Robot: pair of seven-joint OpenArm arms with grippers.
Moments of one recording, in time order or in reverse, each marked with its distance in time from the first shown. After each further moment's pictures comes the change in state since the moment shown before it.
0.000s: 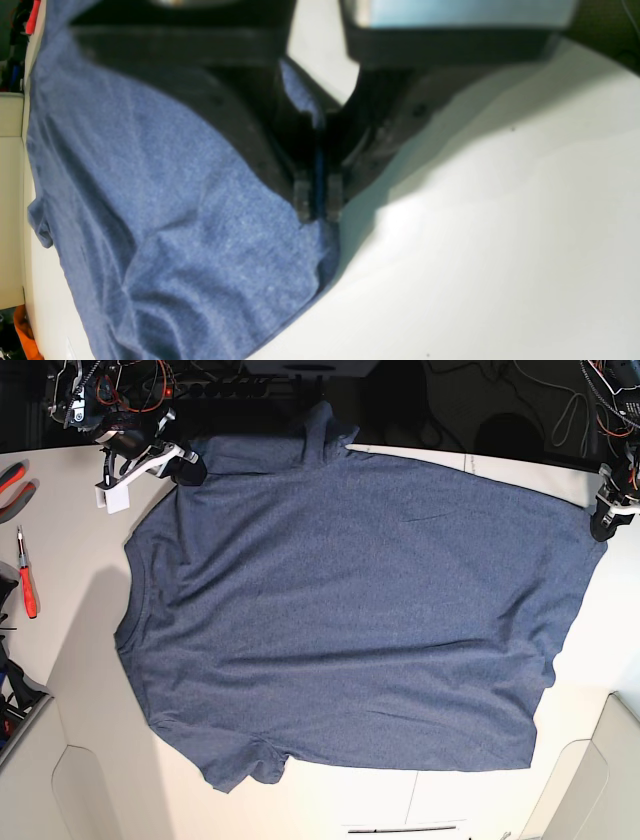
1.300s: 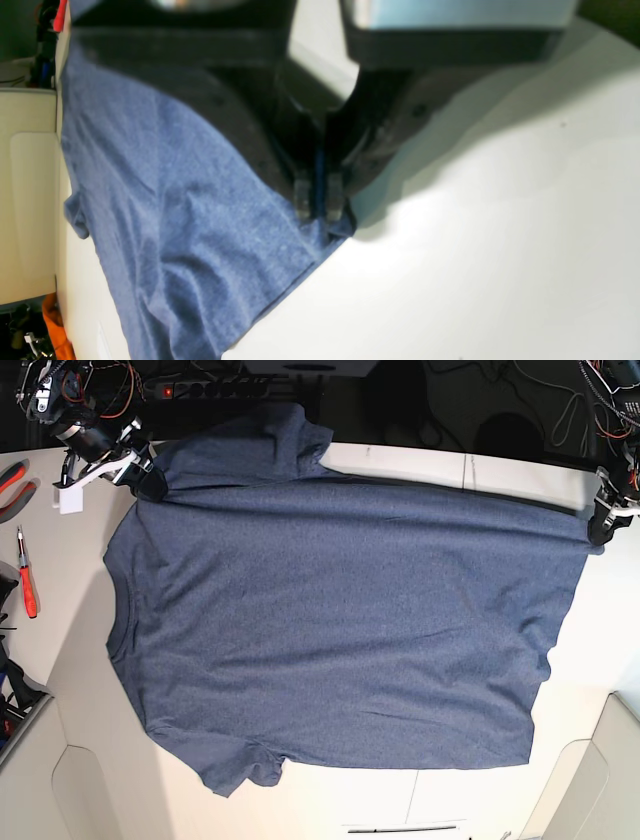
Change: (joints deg) left arm 0.0 0.4 0.0 0.0 -5.6 -0.2 1.9; right arm 0.0 -0.3 11.4 1.6 6.1 5.6 -1.9
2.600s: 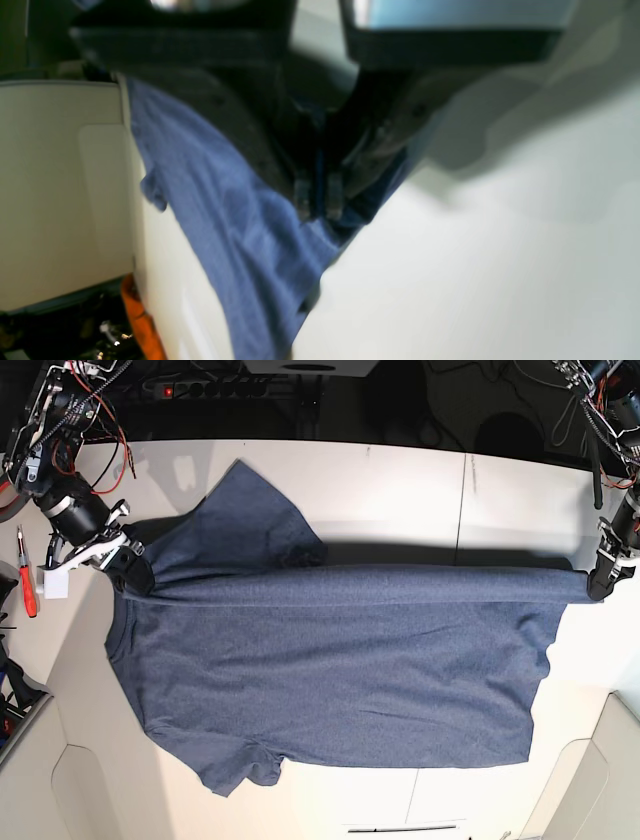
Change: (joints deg) left arm -10.4 -0.2 0.9 0.1 -2.6 0.2 4.5; right arm 15.2 -0.2 0.2 0.3 -4.9 2.4 3.3
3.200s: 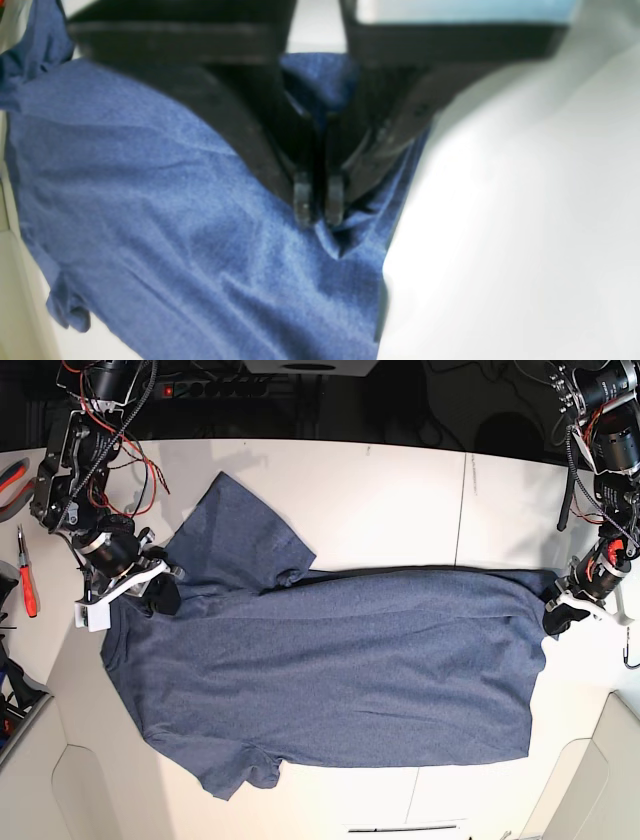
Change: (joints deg) left arm -5.4 -0.3 18.7 0.0 20.9 0.0 -13.9; right arm 6.2 0.2 -9.4 -8.9 -15.3 -1.8 8.9
